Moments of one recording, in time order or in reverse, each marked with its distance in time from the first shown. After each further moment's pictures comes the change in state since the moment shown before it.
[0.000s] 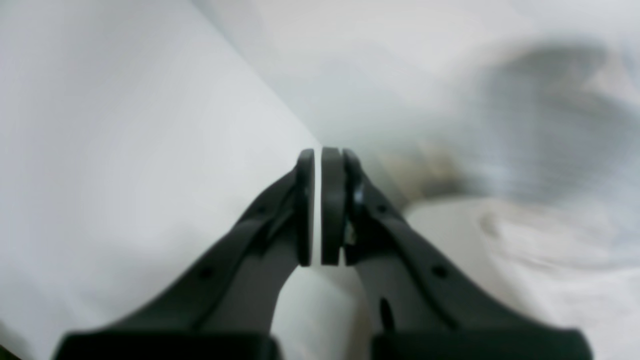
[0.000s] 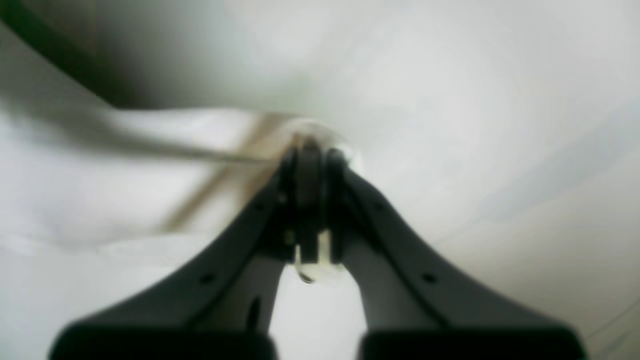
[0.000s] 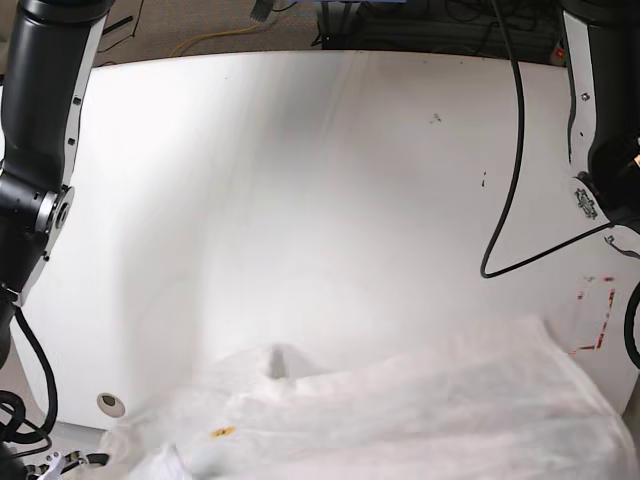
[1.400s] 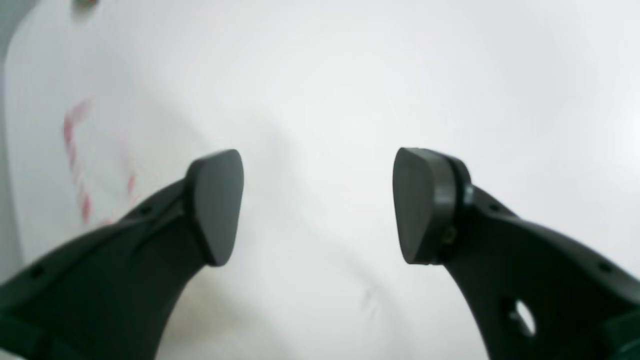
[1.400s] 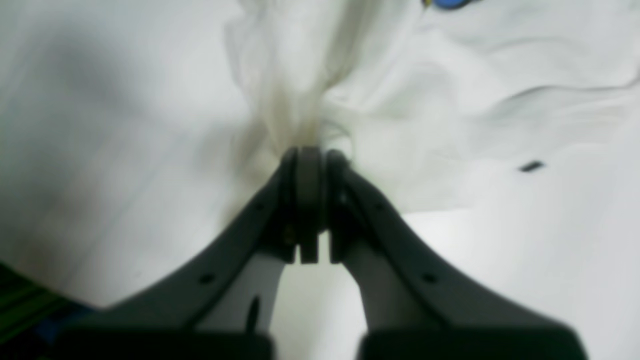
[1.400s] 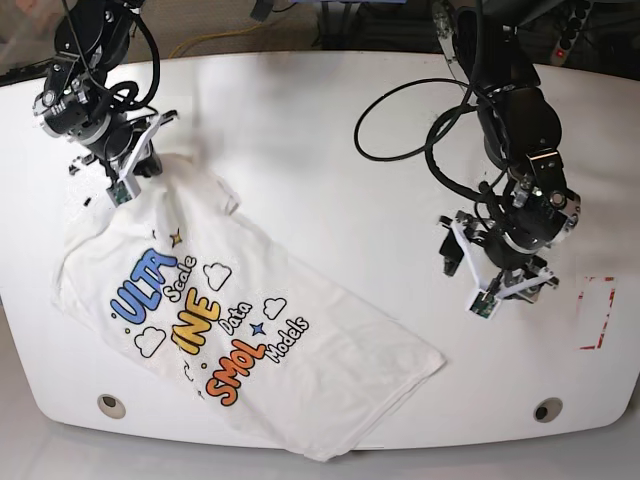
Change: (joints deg) left arm 45.9 25.7 5.0 -4.7 -0.7 0.2 -6.0; right arm -79.2 -17.0 25.6 26.3 -0.5 0.8 -1.8
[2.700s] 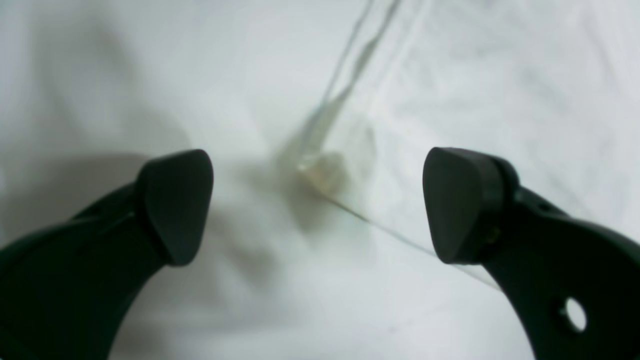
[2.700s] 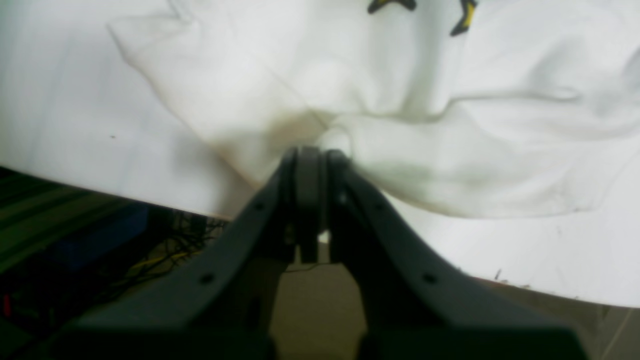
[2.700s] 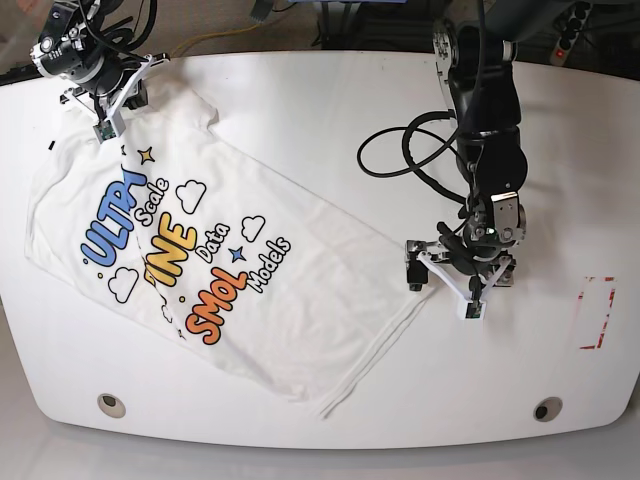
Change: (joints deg) left arm -7.4 0.2 1.5 -39.7 0.4 24.5 -29.7; right arm -12.6 -2.6 7.6 0.0 -0.2 -0.1 0.3
